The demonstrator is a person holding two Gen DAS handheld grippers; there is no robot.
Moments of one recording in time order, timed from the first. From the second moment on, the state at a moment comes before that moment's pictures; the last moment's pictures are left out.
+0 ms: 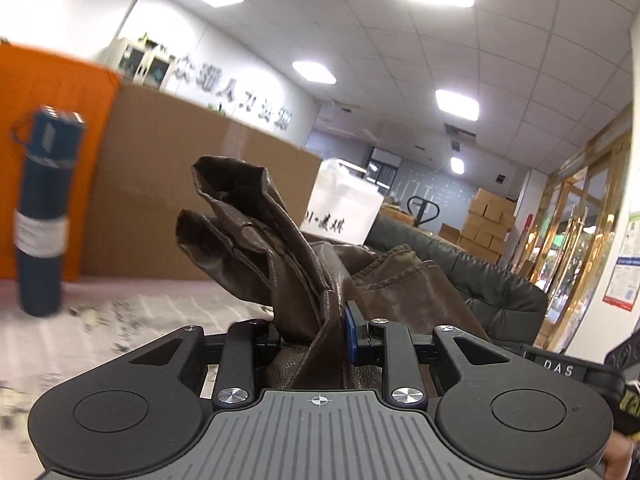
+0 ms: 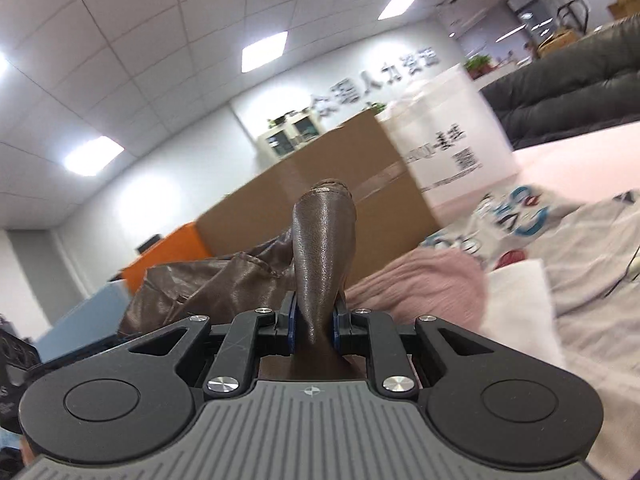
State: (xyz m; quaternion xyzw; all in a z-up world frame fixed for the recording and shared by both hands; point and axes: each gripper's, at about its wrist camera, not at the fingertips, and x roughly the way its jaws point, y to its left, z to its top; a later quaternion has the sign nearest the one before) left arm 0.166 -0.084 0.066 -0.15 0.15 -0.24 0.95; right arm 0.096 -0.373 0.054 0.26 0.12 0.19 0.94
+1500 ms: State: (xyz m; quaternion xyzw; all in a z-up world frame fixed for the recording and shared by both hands) left arm 0.128 -0.002 0.006 0.03 0.24 -0.13 0.96; right arm 0.055 -0.222 -0.006 0.12 0.29 0.04 0.95
